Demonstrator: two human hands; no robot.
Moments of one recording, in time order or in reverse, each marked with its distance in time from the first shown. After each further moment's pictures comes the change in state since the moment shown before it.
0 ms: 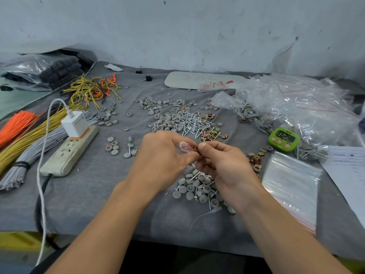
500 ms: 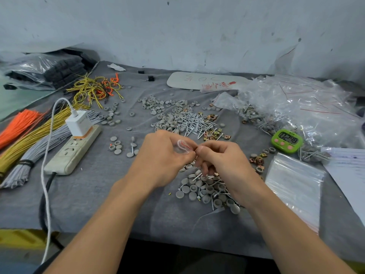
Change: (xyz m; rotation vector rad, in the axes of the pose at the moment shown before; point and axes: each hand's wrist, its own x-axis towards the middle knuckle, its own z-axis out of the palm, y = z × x) left_hand 0.005 -0.006 -0.010 -0.040 -0.114 -0.088; right_hand 0.008 0.001 -0.012 -0.417 -0.191 -0.184
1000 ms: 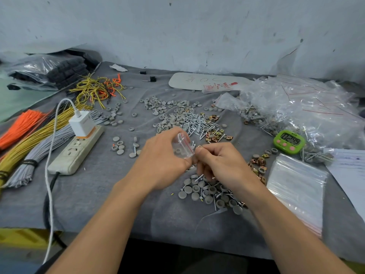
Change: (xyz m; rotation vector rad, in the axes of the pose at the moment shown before) left_hand -0.001 -0.006 0.000 0.162 0.045 -0.026; right_hand 0.005 -0.002 0.002 -0.268 -0.063 -0.030
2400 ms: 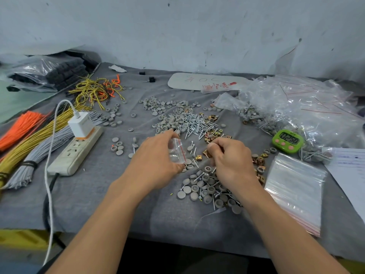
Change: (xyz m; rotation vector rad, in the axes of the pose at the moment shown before) left_hand 0.003 -0.016 0.003 0.216 -0.055 -0.065; right_hand 0.002 0.007 -0.003 -0.332 0.390 -0.021
